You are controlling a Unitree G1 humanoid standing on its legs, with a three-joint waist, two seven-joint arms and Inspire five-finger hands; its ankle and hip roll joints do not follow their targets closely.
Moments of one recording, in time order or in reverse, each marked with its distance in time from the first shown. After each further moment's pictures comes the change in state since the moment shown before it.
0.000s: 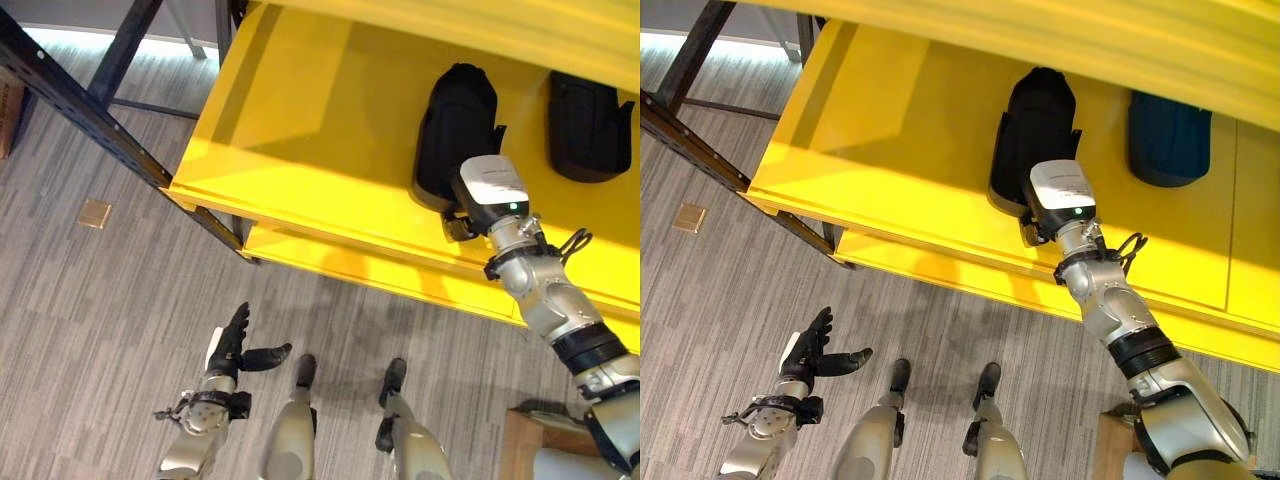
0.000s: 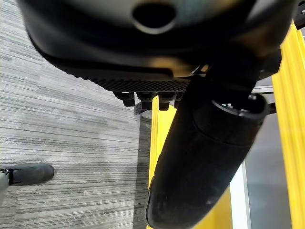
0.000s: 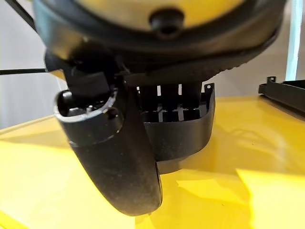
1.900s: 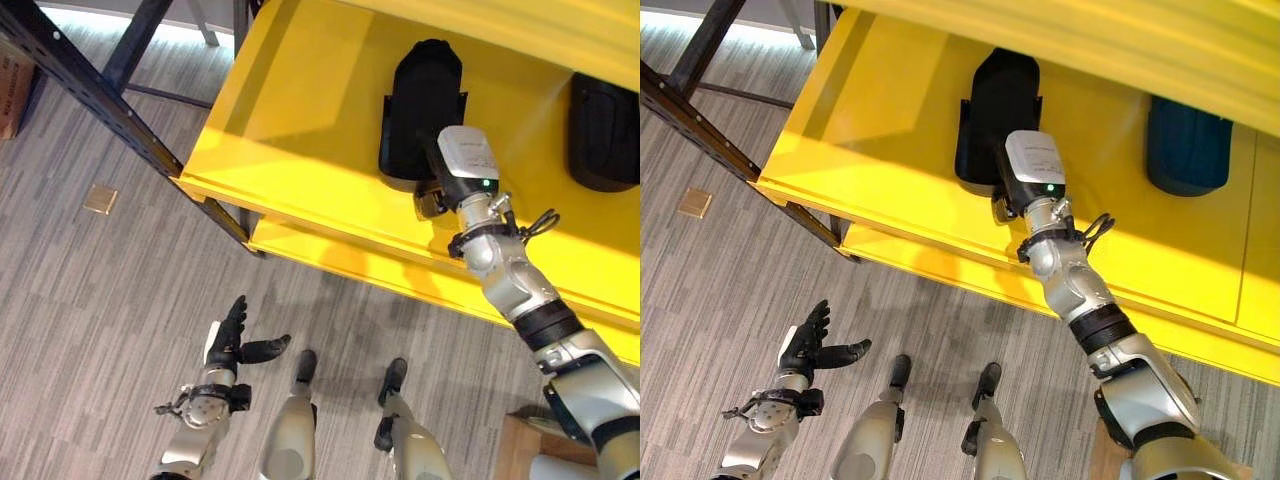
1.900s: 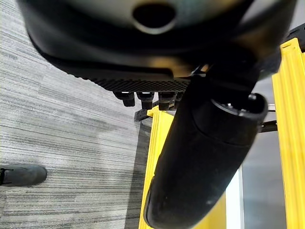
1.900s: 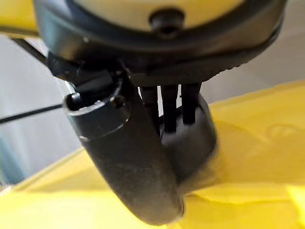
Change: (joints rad) left arm -0.032 0.001 0.000 0.011 -0.038 -0.014 0.025; right arm -0.117 0.195 -0.028 0.060 0.120 0.028 -0.080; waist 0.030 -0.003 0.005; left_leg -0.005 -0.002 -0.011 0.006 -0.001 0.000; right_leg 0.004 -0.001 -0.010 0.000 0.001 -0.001
